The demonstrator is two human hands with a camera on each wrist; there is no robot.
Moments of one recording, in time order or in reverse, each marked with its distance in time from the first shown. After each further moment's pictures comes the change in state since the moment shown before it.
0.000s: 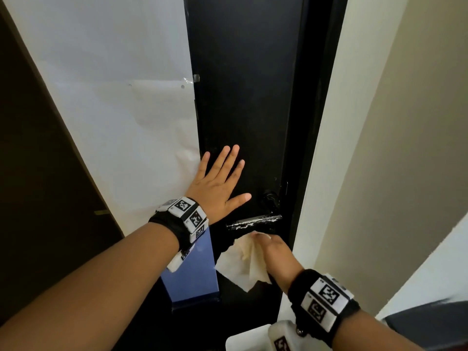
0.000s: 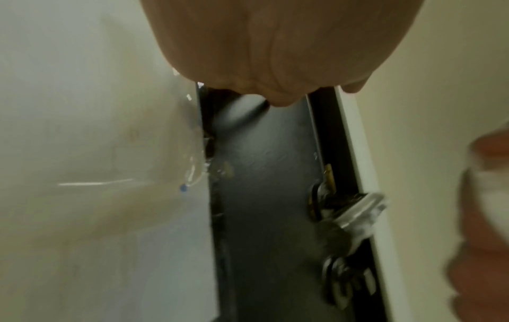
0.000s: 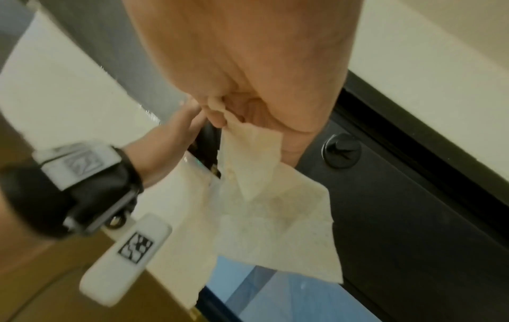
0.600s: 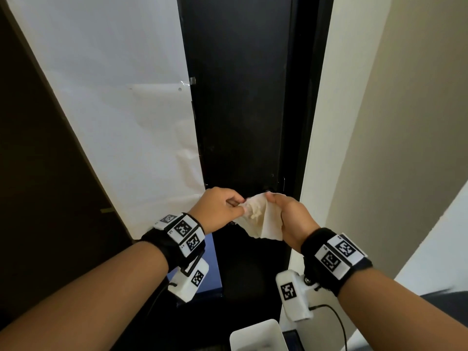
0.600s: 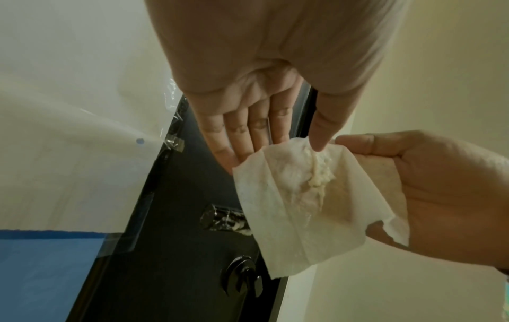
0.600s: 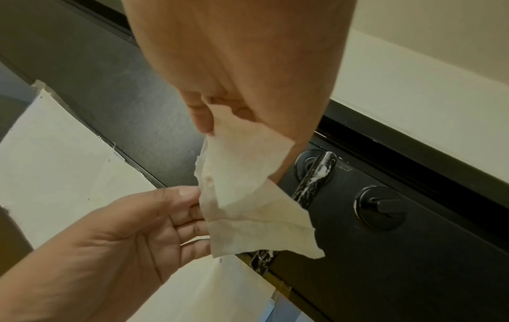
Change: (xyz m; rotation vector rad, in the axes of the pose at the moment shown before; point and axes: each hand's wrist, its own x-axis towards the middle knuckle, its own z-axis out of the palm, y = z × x) left_hand -0.031 0.032 -0.020 -1.000 -0.085 -0.292; right_hand 0.019 -0.045 -0.032 0.374 0.132 0.061
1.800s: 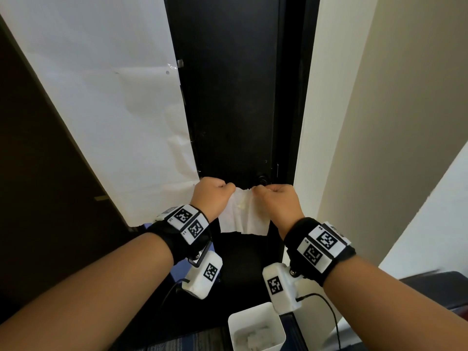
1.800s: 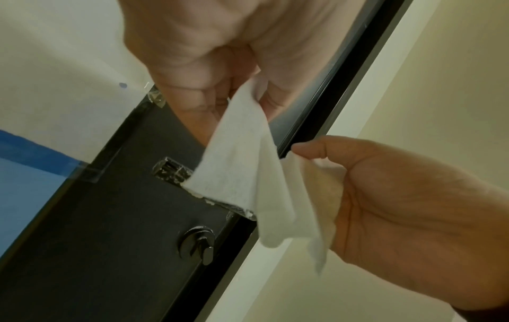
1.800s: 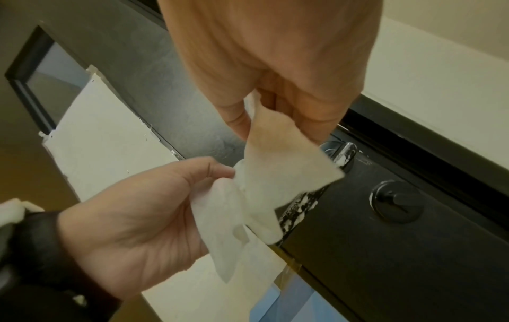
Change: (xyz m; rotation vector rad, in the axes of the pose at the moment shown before) left_hand -0.002 0.013 0.021 -0.171 0.241 -0.273; right_hand -0.004 0.015 0.003 -0.339 0.206 -0.256
